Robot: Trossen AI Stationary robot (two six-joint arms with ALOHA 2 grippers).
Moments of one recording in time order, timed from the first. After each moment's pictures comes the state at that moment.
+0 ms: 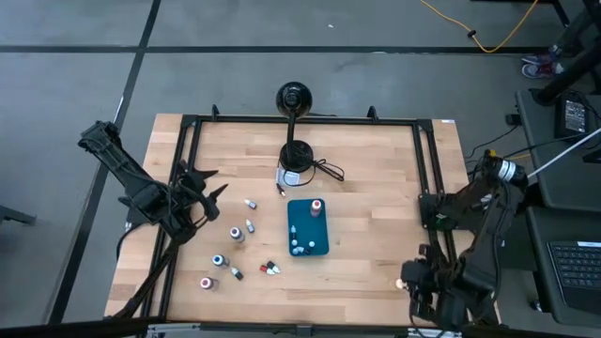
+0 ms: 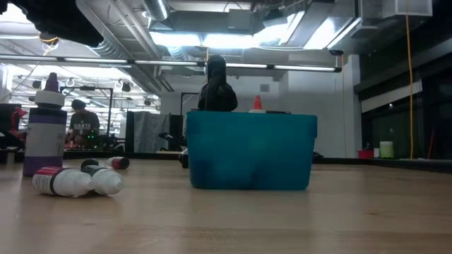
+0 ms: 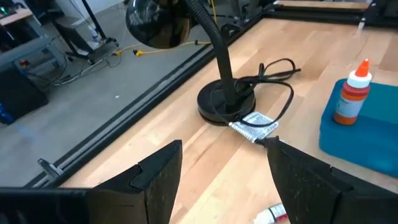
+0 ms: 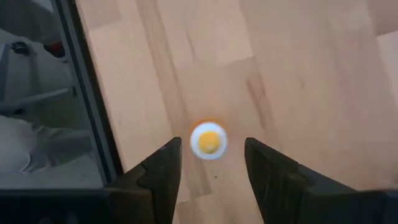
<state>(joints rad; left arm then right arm) -0.74 0.92 0.79 -1.27 -1.16 -1.25 1.13 1.55 1.25 -1.14 0.32 1.41</state>
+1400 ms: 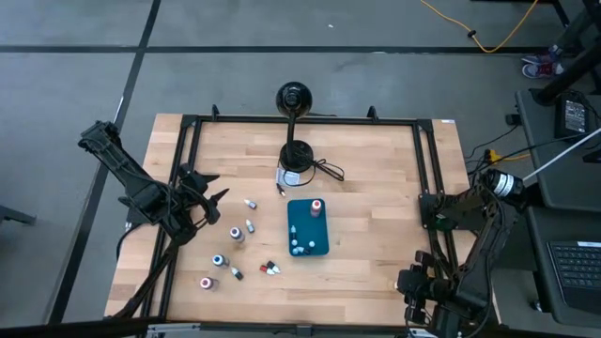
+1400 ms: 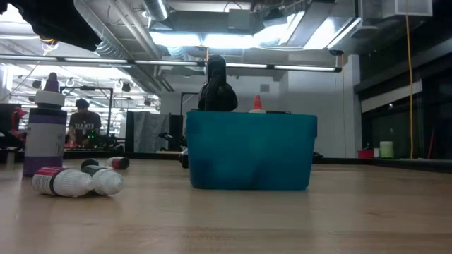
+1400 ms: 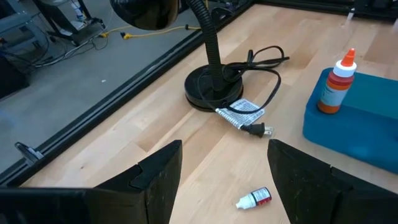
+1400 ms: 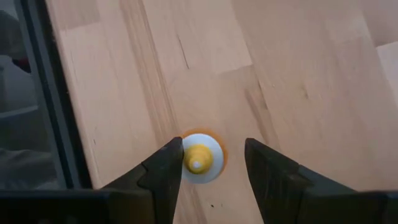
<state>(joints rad) -0.74 0.92 0.79 -1.23 -1.09 -1.25 1.18 1.67 1.21 -1.09 0.41 1.47</state>
